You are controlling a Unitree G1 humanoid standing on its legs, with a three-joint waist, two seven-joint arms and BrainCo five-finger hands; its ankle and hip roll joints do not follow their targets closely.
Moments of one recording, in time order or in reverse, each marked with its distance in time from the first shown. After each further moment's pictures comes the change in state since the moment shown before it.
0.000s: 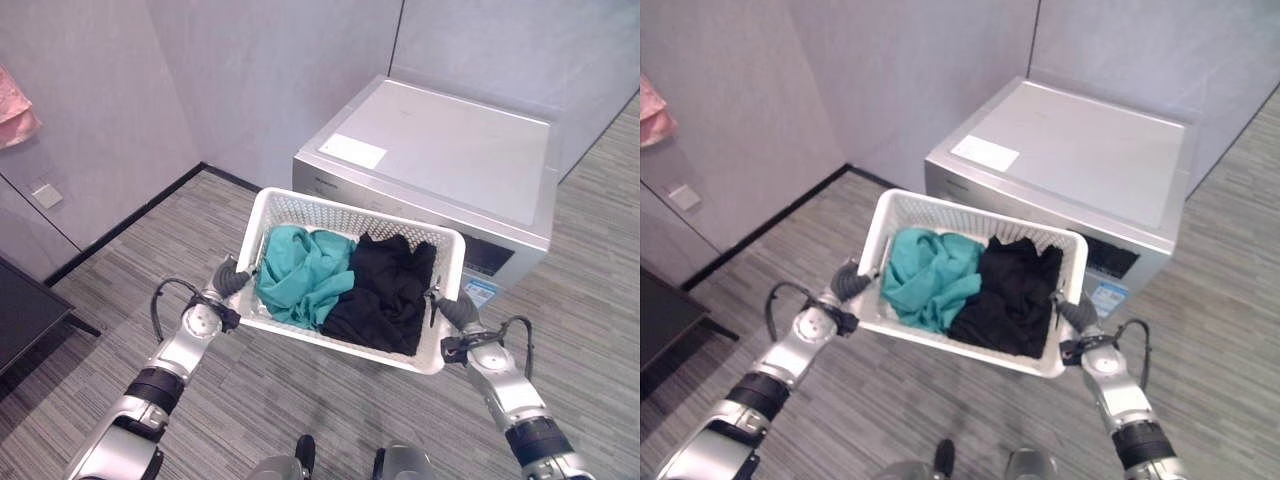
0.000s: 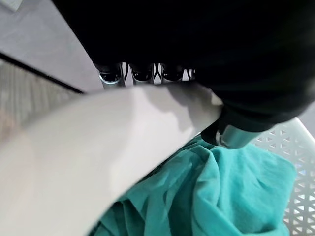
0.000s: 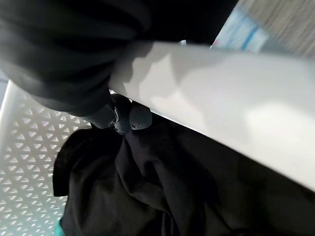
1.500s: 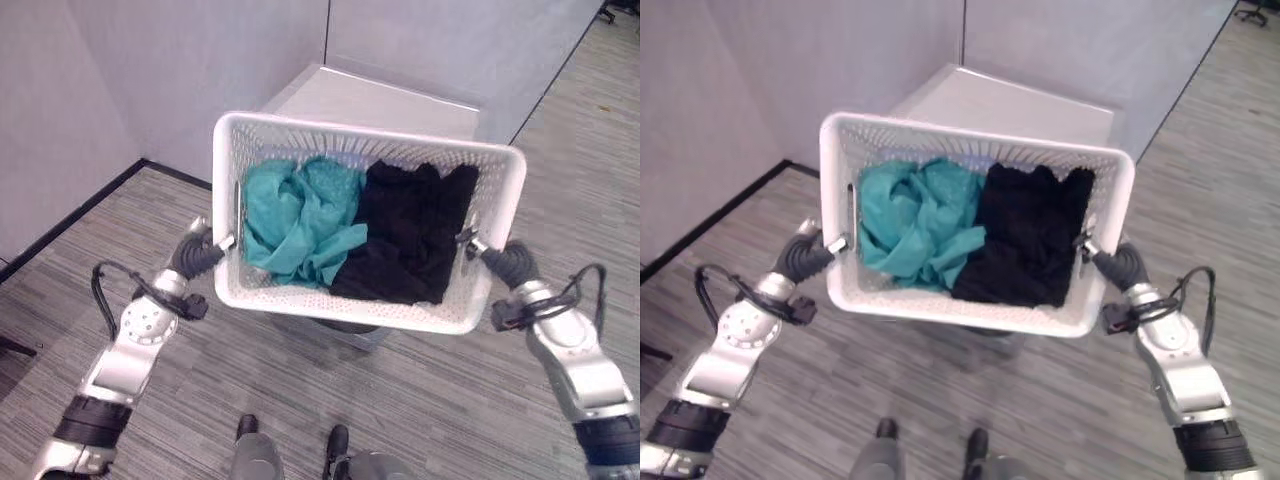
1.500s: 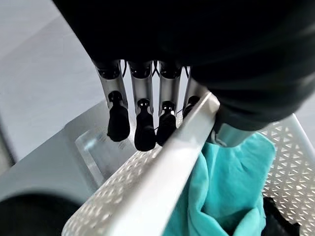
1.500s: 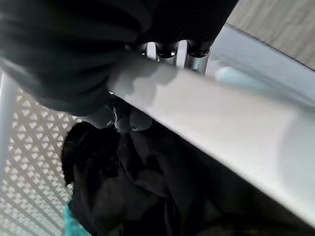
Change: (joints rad) left arm 0.080 0.175 0.205 -0.521 -0.003 -0.052 -0.136; right arm 0.061 -0.346 -0.234 -0.459 0.164 0.007 0.165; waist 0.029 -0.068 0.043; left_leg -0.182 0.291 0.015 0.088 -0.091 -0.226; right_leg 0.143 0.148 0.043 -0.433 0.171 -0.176
